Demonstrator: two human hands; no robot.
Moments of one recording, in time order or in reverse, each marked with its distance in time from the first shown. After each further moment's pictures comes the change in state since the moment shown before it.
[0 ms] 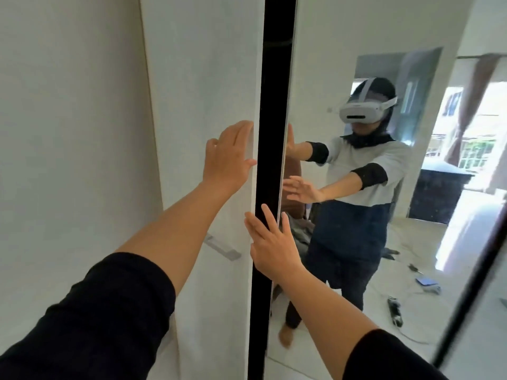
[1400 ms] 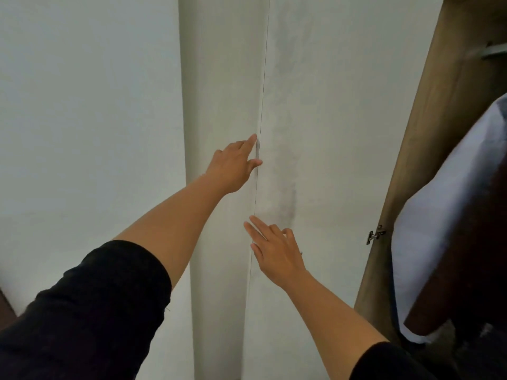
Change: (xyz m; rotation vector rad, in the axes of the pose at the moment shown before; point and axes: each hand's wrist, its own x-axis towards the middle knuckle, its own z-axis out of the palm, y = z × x) left_hand -0.113 -0.309 -0.233 0.560 -0.300 -0.588; right_hand 0.163 -0.352 -0.023 0.595 0.375 -0.597
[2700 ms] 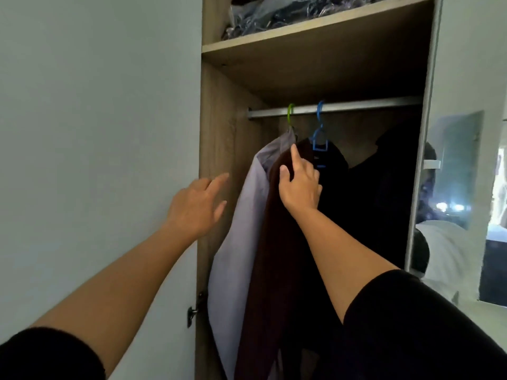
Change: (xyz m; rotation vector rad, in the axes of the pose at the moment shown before) left_hand 0.186 0.306 0.118 -0.347 0.359 0.534; right_hand 0.016 0.395 -0.229 -0.149 0.485 0.969
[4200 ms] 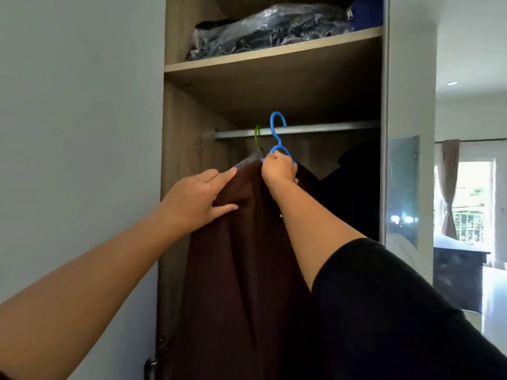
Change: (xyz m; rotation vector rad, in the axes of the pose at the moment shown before) left_hand 0.063 0.029 -0.018 -0.066 0.205 0.435; right_hand 0.073 -0.031 -0.024 0.199 -0.022 0.318
